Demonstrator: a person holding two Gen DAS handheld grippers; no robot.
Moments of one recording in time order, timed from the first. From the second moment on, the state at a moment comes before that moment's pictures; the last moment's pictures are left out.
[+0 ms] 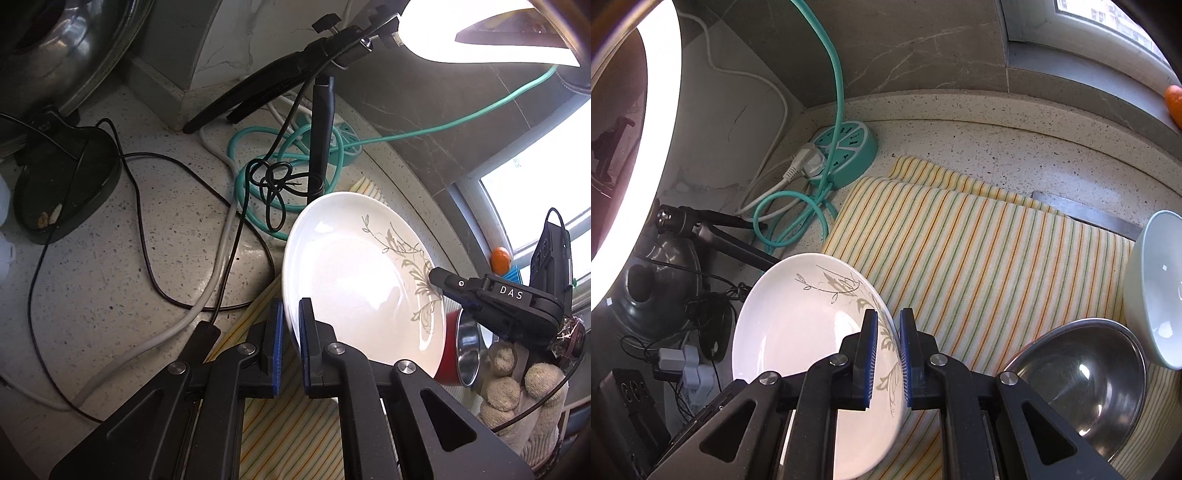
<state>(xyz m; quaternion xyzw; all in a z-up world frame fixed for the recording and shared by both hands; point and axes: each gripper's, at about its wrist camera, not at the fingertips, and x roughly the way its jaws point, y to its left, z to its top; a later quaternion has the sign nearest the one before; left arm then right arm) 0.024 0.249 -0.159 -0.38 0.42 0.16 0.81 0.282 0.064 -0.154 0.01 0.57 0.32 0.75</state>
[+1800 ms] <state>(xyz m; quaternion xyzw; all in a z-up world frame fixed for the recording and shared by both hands) -0.001 0.124 -0.104 -0.31 0.43 0.01 0.85 0.151 -0.148 -0.101 0.13 0.54 0.24 0.80</state>
